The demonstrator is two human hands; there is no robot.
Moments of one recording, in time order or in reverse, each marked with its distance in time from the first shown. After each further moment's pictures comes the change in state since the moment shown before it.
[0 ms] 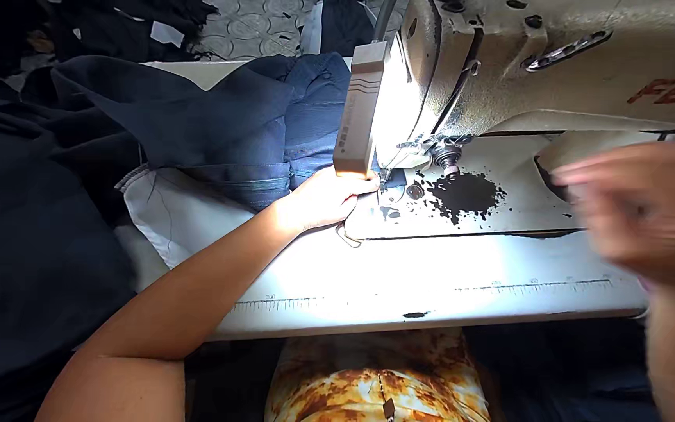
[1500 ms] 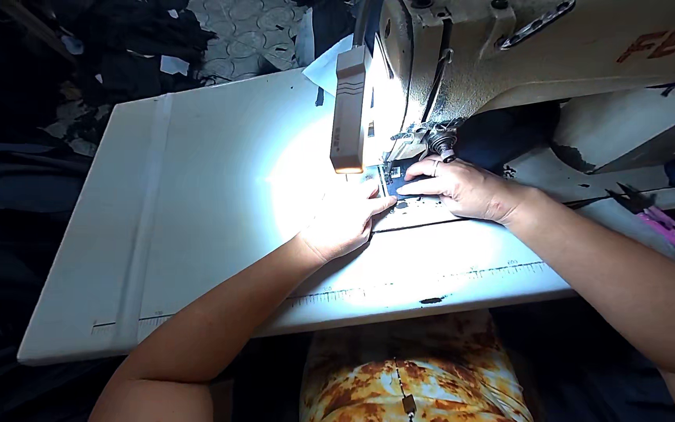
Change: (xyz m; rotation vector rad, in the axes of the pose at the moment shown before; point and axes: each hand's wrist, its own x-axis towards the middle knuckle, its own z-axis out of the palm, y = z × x) left_hand -0.004 0.062 0.001 0.158 -0.060 -0.190; right_hand 0.039 -0.004 0.136 0.345 -0.437 -0.208
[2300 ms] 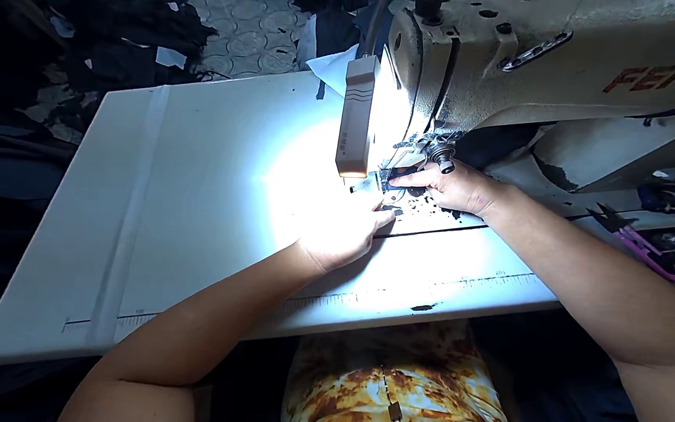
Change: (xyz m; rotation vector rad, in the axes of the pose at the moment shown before) left_hand 0.001 0.018 -0.006 0.064 -0.046 0.037; right_hand 0.020 0.008 -0.008 0.019 0.034 0.067
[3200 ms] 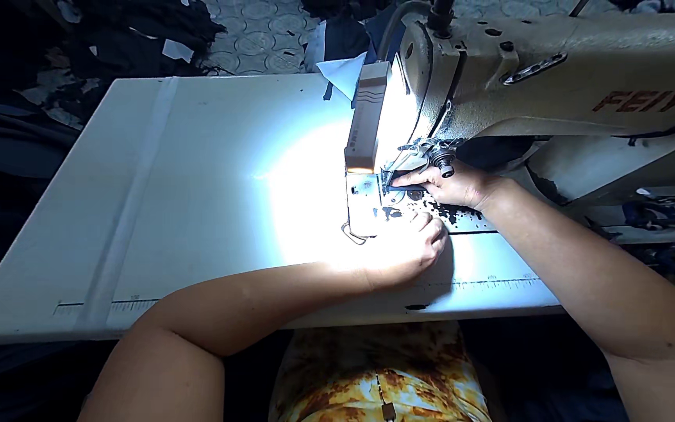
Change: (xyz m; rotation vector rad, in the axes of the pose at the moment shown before) left_hand 0.034 0.052 0.041 0.007 0.148 0.275; right_hand 0.014 -0.010 -0.023 0.052 -0.220 0.218
